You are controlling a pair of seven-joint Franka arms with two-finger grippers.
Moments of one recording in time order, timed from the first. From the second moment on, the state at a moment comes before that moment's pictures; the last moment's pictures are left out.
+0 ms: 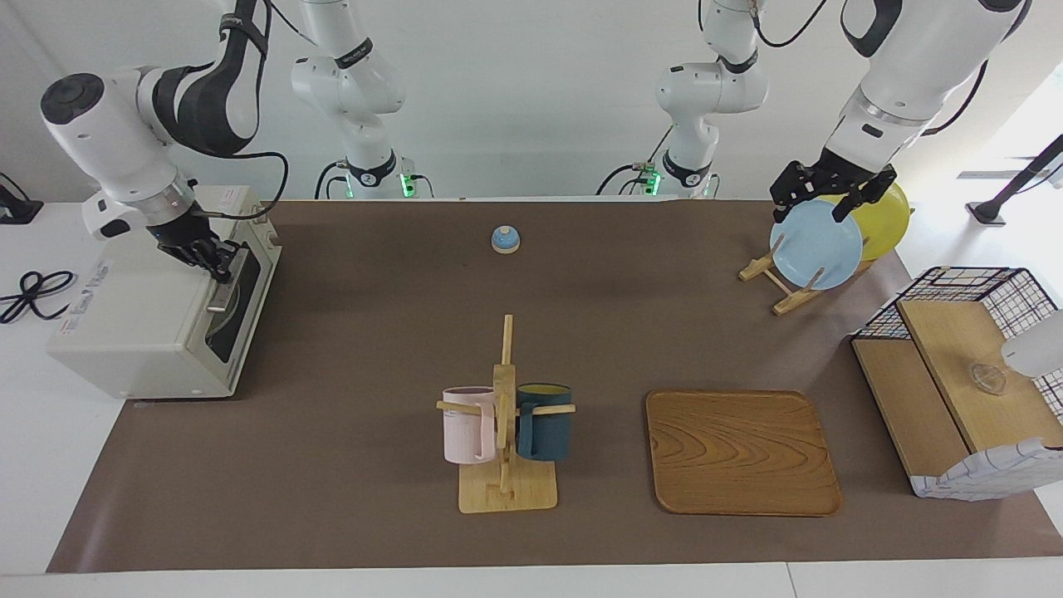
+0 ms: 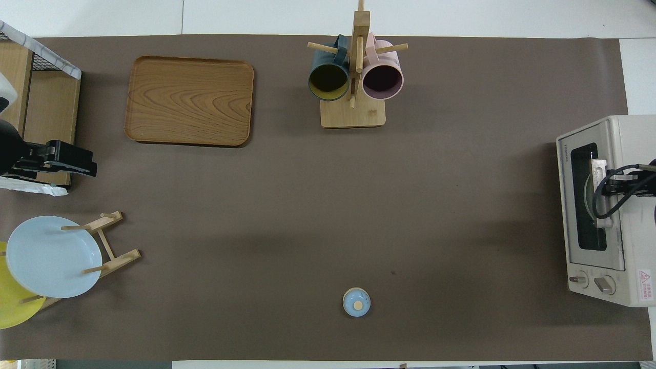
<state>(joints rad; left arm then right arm) -0.06 -0.04 -0.05 -1.61 -0.03 1.52 -0.06 -0.20 -0.07 -0.06 -2.04 -0.01 1.93 -0.05</state>
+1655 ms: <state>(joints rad) -0.06 -0.04 -0.05 -1.61 -0.03 1.52 -0.06 0.03 0.17 -0.02 -2.19 0.05 2.36 0.05</state>
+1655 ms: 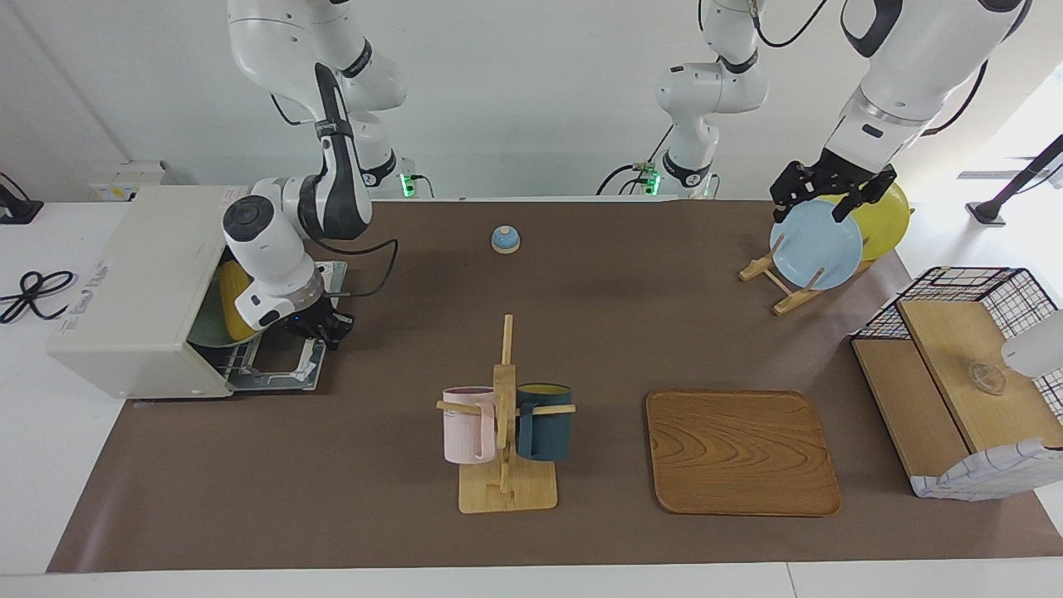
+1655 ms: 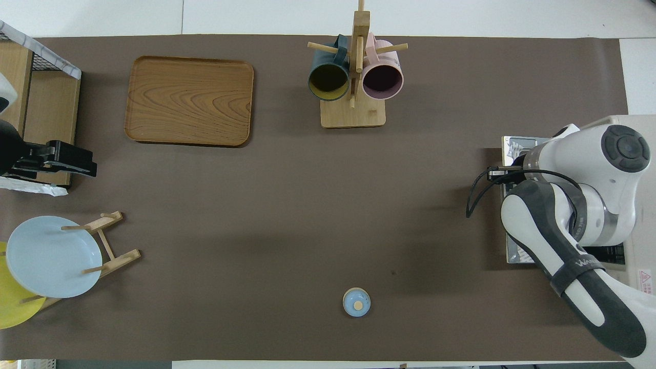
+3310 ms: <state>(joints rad) -0.06 -0.04 -0.05 -1.61 -0.03 1.52 -0.06 -0.09 0.05 -0.05 -2.06 -0.06 2.04 0.09</state>
